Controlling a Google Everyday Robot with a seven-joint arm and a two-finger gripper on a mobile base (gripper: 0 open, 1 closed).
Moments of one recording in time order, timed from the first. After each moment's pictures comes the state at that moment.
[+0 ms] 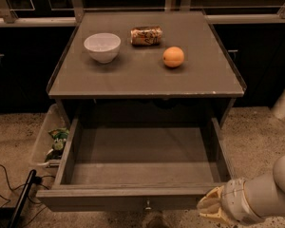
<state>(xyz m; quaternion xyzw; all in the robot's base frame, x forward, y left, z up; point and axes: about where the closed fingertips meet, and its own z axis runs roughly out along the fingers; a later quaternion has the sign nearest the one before) 0.321 -0.183 0.644 -0.57 0.77 0.18 0.22</state>
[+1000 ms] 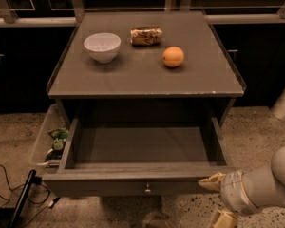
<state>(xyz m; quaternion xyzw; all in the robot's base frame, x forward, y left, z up) 0.341 -0.186 0.646 -0.57 0.77 0.19 0.23</state>
